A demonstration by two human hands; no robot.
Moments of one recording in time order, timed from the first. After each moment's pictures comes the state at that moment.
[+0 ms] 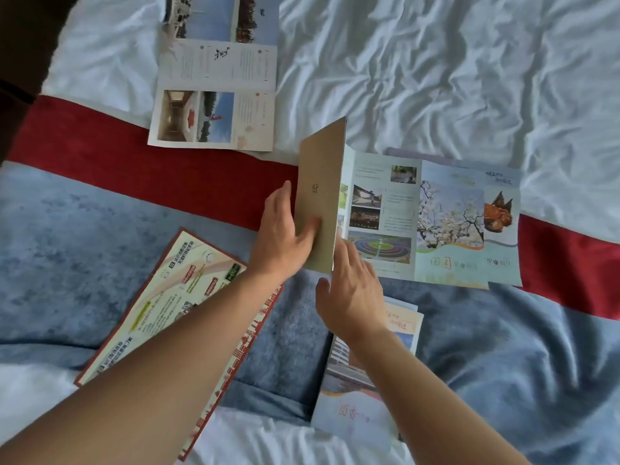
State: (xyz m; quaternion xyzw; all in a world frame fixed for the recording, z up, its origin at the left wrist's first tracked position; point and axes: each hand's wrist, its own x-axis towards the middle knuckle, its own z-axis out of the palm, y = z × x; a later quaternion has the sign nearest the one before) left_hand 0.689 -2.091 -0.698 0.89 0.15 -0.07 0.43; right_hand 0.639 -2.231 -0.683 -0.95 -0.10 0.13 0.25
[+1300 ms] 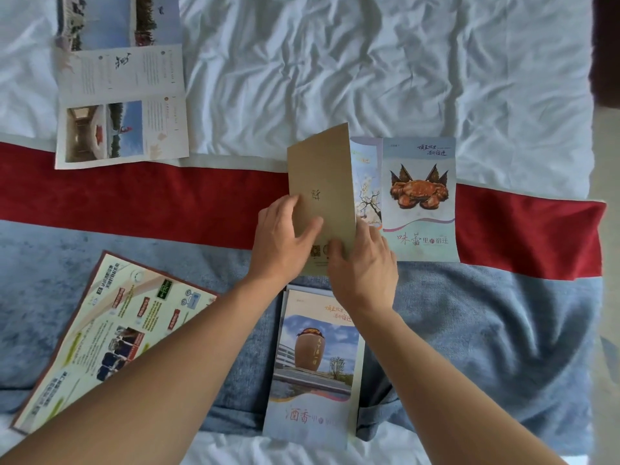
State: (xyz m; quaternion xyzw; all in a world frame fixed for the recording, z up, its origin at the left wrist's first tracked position) left_hand 0.710 -2.204 -0.710 0.90 0.11 -0.11 0.41; right_hand 0.680 -2.337 -0.693 -0.95 0.13 0.10 0.26
